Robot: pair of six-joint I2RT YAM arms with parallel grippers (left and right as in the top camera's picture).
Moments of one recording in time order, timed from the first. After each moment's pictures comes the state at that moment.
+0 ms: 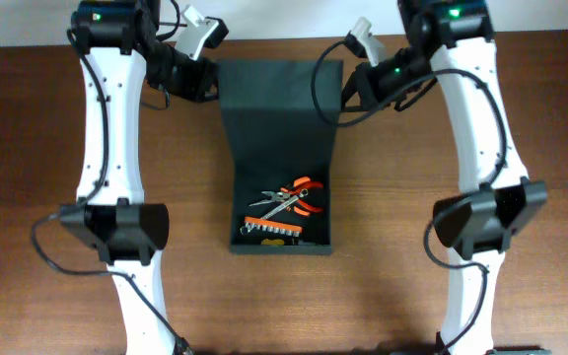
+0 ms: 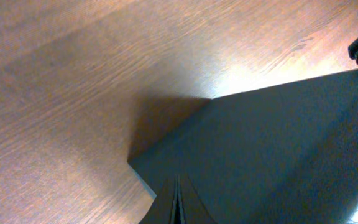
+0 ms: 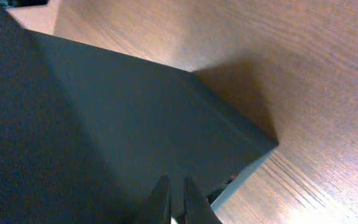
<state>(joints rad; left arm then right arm) -0.08 2.27 2.67 -1.69 0.57 0.38 0.15 2.25 2.55 -1.69 -0.76 -0.26</state>
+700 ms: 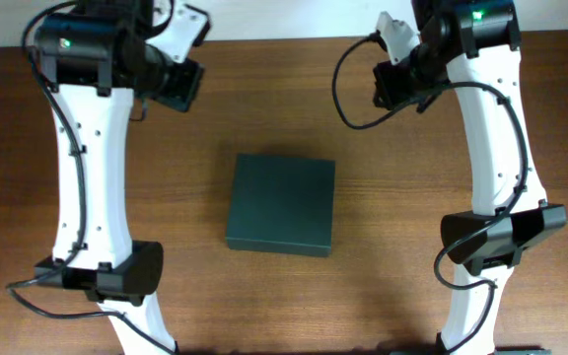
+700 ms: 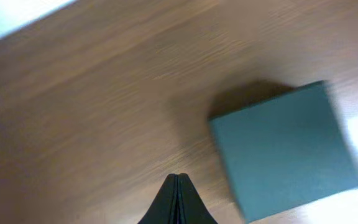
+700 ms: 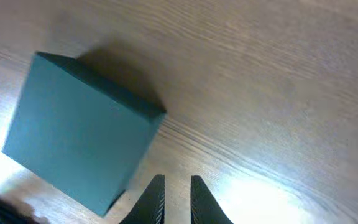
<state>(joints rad) -0.12 2.02 2.60 -1.68 0.09 0.28 0.17 2.16 2.55 -1.69 -0.23 -0.15</state>
